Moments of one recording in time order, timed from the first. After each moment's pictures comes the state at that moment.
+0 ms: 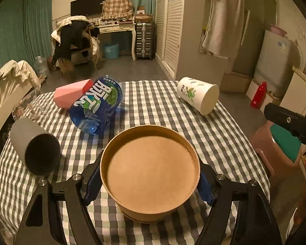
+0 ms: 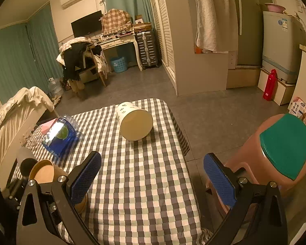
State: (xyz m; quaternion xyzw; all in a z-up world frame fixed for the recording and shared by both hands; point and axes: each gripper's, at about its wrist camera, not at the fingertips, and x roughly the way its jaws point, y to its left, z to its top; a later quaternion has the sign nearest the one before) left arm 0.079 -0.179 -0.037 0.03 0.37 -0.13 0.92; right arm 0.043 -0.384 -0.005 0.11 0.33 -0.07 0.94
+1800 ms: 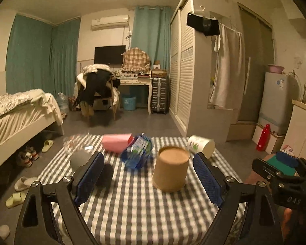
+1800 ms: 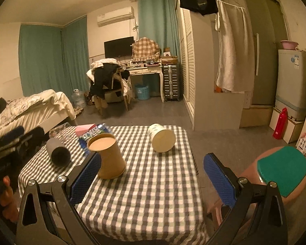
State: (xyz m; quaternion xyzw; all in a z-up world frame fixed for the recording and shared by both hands) left arm -0.042 -0.115 0.031 -0.01 0.18 -0.08 0.98; right arm -0.053 -0.340 0.025 0.04 0.21 0.00 0.98
